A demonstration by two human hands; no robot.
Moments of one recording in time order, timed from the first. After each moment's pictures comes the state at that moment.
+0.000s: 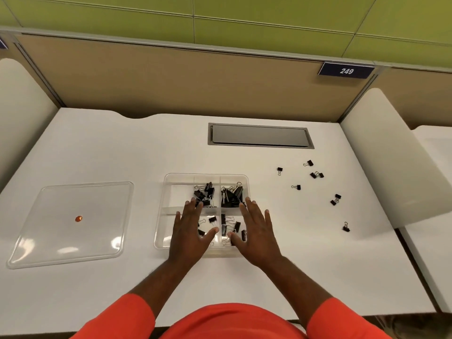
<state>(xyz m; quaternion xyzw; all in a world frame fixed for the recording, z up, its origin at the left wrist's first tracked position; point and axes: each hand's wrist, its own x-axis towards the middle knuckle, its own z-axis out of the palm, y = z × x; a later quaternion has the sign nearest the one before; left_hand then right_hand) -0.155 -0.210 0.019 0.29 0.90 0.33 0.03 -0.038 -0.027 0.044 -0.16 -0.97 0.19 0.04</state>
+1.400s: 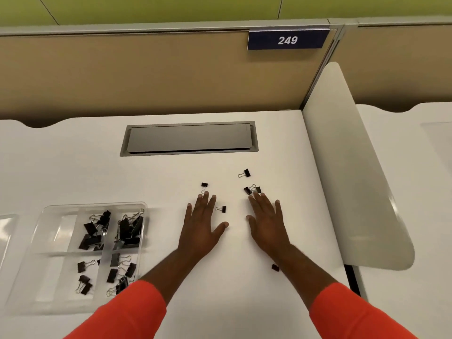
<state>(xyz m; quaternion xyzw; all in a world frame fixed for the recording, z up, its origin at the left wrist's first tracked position) -0.115 0.157 -0.026 0.35 0.91 0.19 0.09 -0.001 0.353 -0.038 -0.20 -0.96 0.18 0.02</state>
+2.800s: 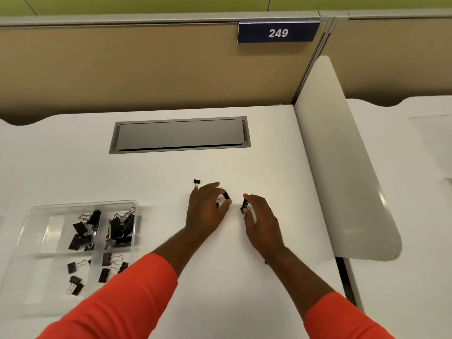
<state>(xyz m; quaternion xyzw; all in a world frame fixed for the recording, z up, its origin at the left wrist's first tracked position) -0.130 0.211 -0.015 0.31 0.90 0.30 0.07 0.012 0.336 -0.006 -0.23 -0.87 0.39 0.20</state>
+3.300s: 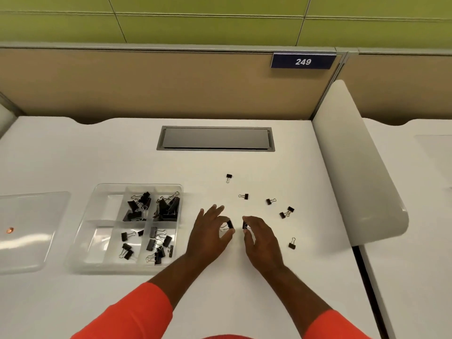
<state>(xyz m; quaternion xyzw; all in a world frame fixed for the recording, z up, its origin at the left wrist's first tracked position) -0.062 0.061 0.011 0.36 0.88 0.30 0.03 0.055 0.209 0.005 -0.18 -0.90 0.35 0.20</state>
